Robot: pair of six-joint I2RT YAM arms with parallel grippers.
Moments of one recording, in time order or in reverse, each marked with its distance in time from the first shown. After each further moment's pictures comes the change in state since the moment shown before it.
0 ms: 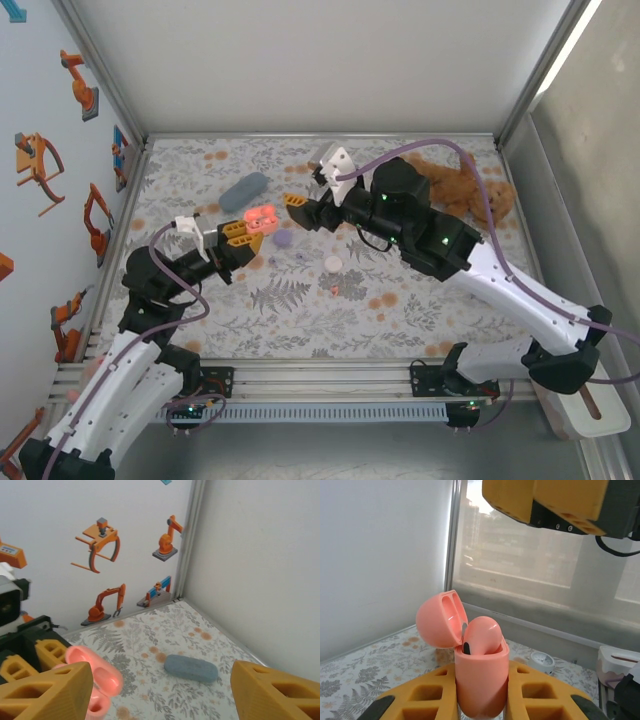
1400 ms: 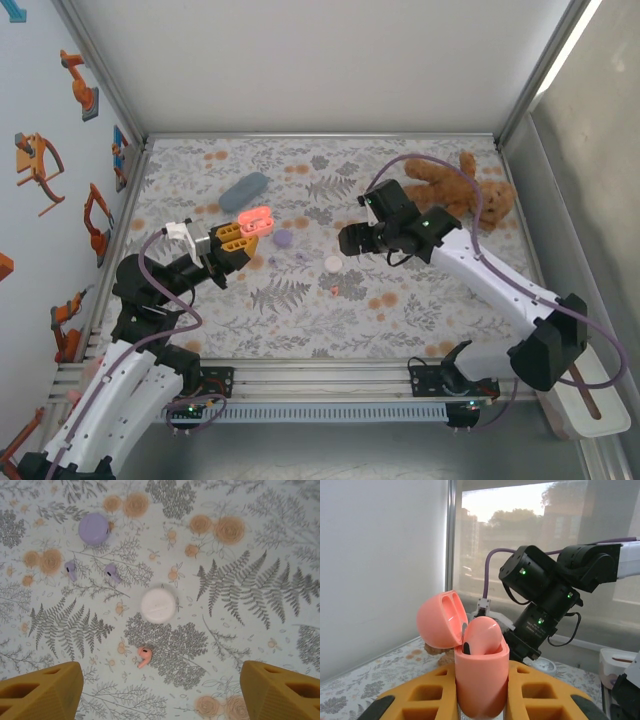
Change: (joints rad) left arm 0.000 -0.064 0.021 -0.043 0.000 0.027; right arm -0.278 0.095 -0.251 -0.521 -0.038 0.521
